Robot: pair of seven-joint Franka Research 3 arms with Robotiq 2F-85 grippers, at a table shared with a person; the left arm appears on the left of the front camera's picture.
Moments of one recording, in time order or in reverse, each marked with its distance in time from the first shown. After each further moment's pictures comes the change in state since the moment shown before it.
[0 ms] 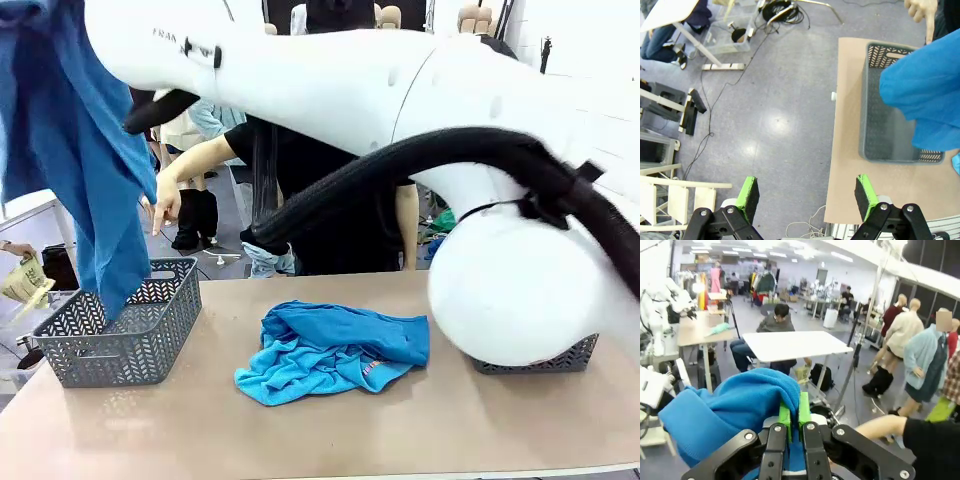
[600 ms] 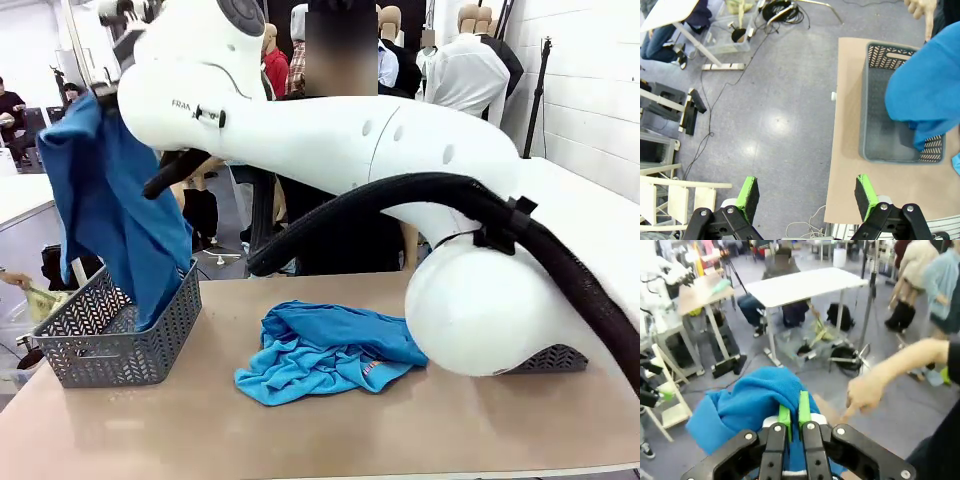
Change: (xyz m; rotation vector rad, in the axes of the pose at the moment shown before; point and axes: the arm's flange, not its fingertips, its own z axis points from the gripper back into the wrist) left arm 0.000 0.000 0.000 0.000 0.000 0.000; right arm -0.116 -0.019 -0.065 0.044 0.274 -0.224
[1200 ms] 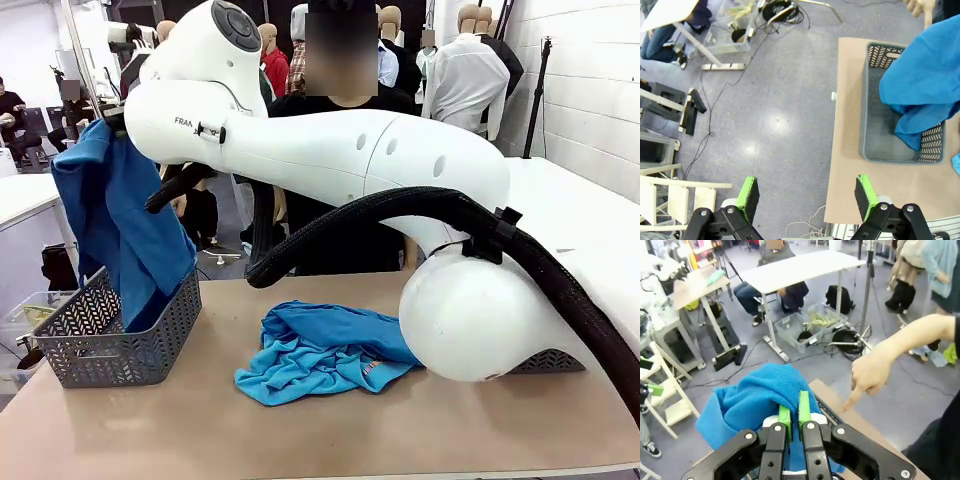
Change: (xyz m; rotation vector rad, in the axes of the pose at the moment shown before) left arm 0.000 0.000 0.000 0.000 0.000 0.000; right arm -0.015 -0.006 -0.013 -0.010 0.052 -0.045
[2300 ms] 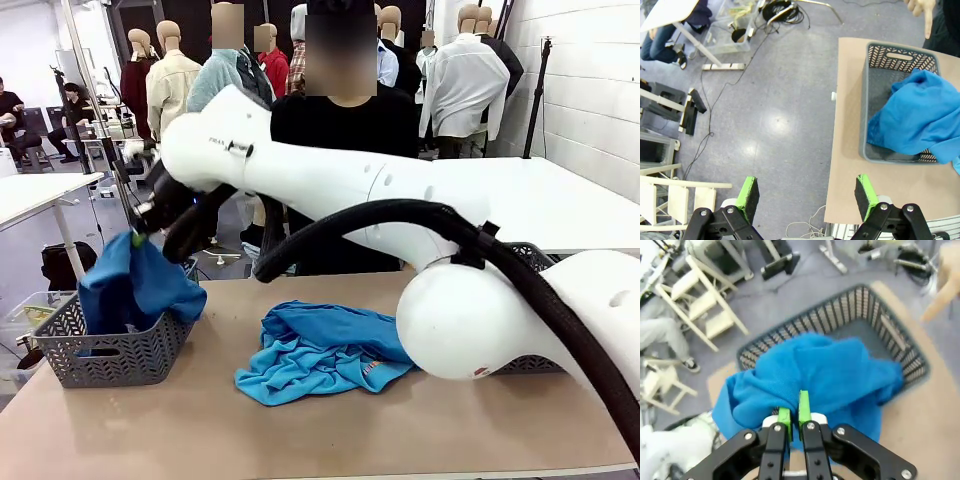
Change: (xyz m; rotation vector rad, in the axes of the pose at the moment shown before) left arm 0.000 0.000 0.000 0.000 0.000 0.000; right arm -0.134 -0.036 -0.088 0.332 0.466 -0.059
